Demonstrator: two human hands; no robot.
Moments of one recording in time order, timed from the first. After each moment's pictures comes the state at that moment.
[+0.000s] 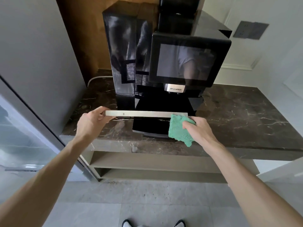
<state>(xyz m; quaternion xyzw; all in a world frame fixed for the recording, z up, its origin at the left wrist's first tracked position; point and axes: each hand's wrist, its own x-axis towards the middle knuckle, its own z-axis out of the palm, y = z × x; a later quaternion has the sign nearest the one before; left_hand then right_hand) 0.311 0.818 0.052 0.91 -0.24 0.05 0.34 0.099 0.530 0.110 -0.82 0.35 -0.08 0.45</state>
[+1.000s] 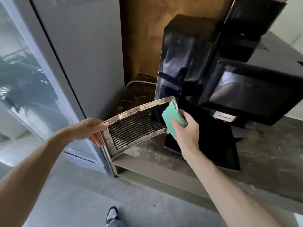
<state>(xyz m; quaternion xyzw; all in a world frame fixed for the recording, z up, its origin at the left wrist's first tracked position) 0.359 0.948 0.084 0.85 -0.12 -0.33 0.40 0.234 0.636 0.102 -0.75 0.24 -0.22 0.58</state>
